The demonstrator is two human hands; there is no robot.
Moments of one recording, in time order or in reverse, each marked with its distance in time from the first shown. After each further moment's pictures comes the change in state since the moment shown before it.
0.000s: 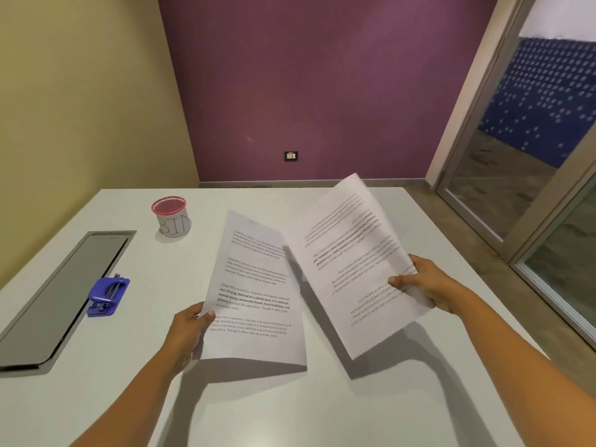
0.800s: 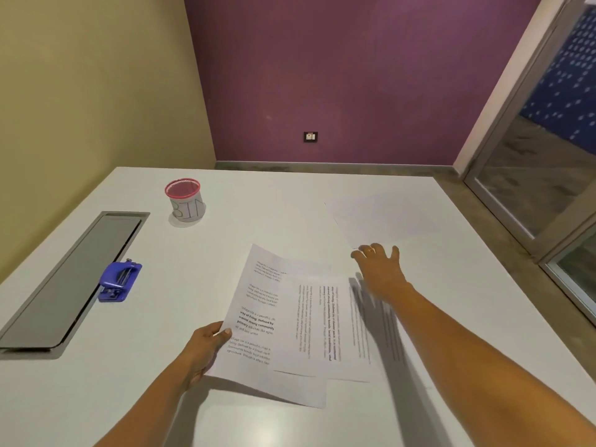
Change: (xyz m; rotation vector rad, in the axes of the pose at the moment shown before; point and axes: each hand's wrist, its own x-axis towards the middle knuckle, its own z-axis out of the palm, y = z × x) left_hand 0.019 -0.044 -0.005 0.009 -0.102 -0.235; right_hand 0.097 -0.002 0.099 -1.396 0.119 -0.331
